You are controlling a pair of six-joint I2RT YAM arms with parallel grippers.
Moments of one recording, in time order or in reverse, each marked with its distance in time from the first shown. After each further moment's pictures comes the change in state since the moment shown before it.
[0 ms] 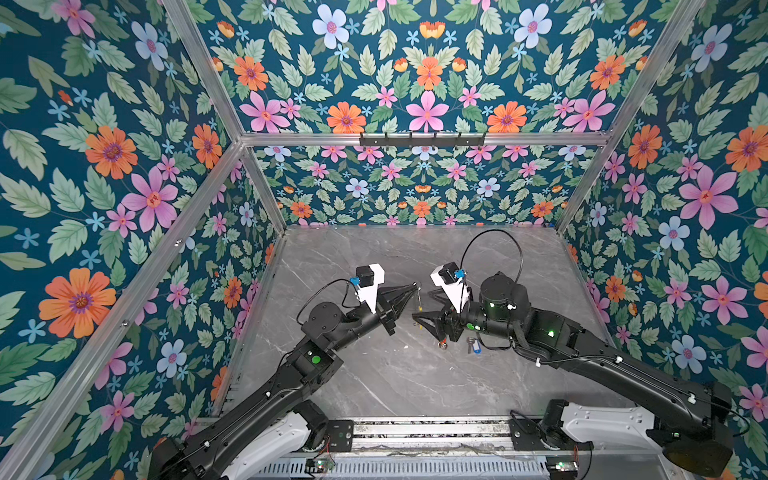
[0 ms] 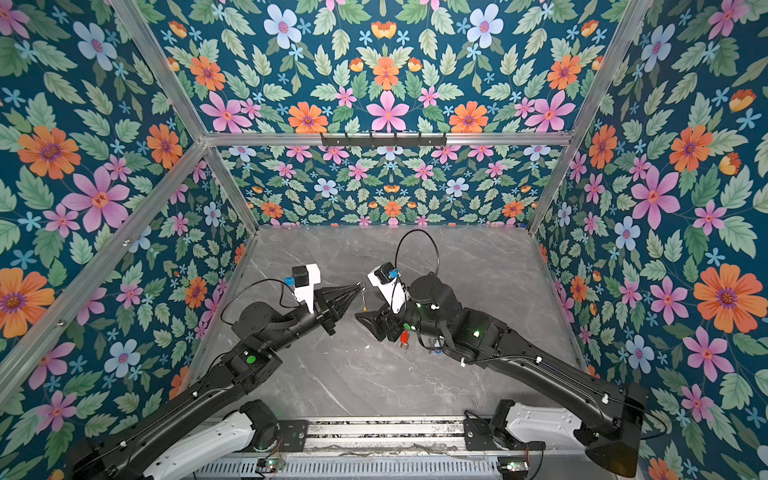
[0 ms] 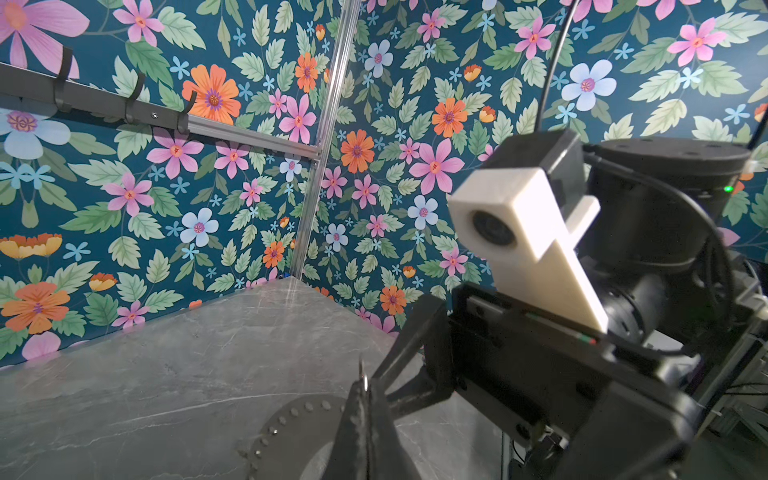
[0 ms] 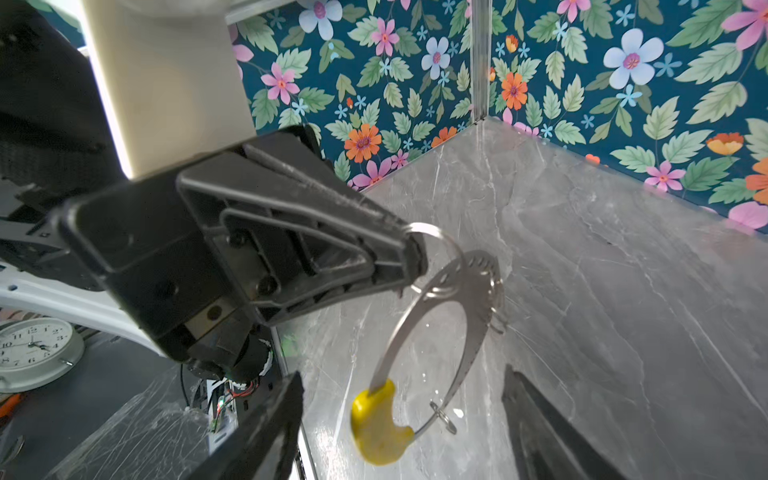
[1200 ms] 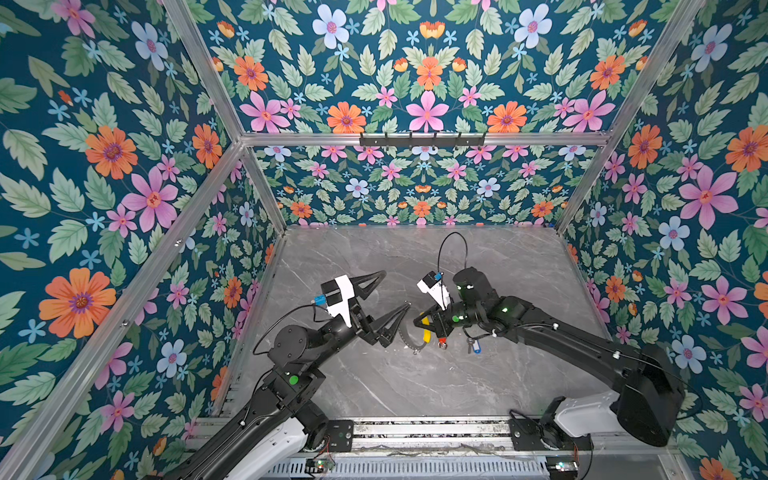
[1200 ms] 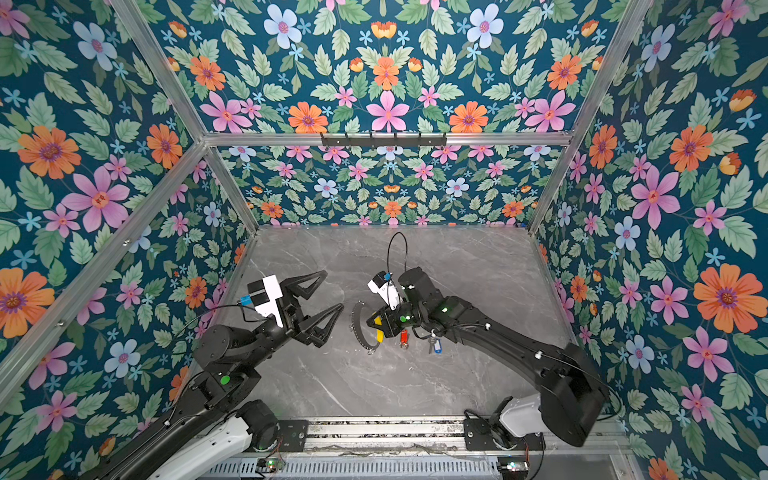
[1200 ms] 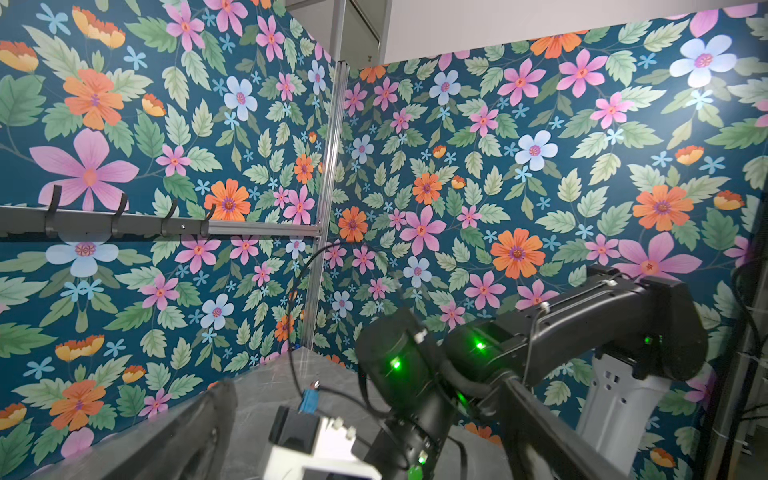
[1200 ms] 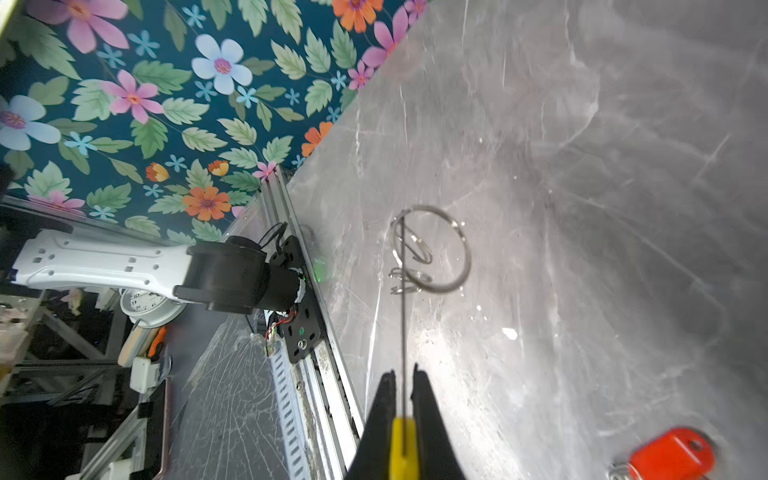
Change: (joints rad) left arm 0.000 -0.219 -0.033 0.019 -0.028 0.067; right arm -0.208 0.317 -0.117 0.085 -0.478 0.141
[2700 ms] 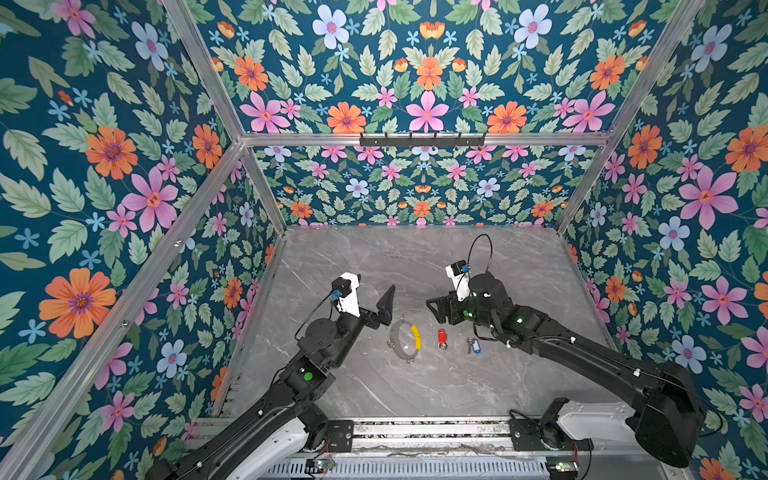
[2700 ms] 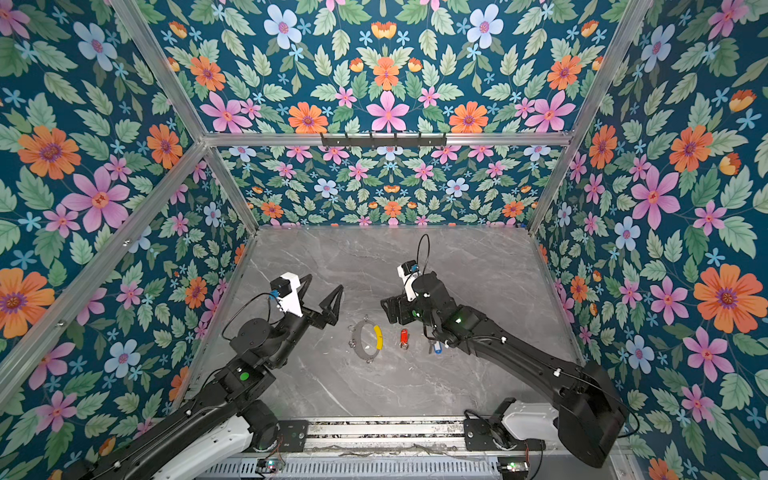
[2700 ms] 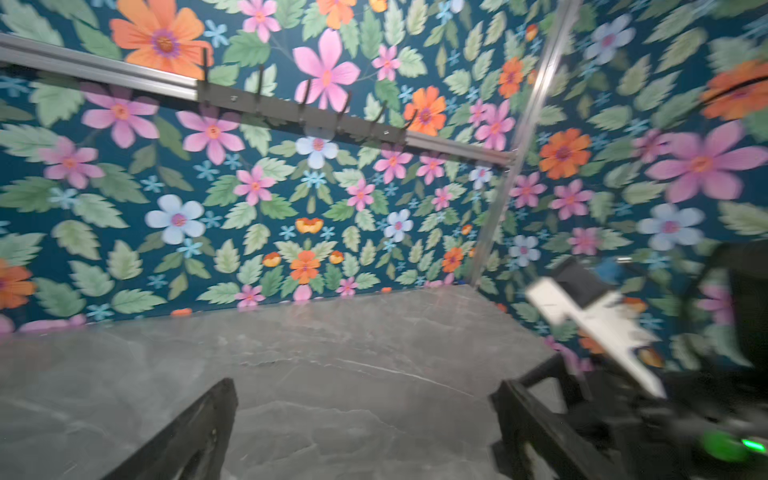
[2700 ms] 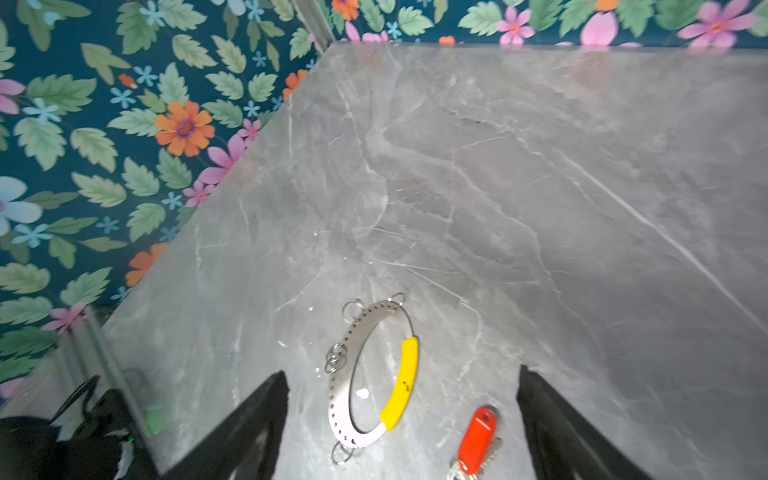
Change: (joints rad) left arm 0.040 0.135 -0.111 -0.097 -0.612 0.133; right arm -0.022 -0.232 -0.131 0.062 0.610 0.047
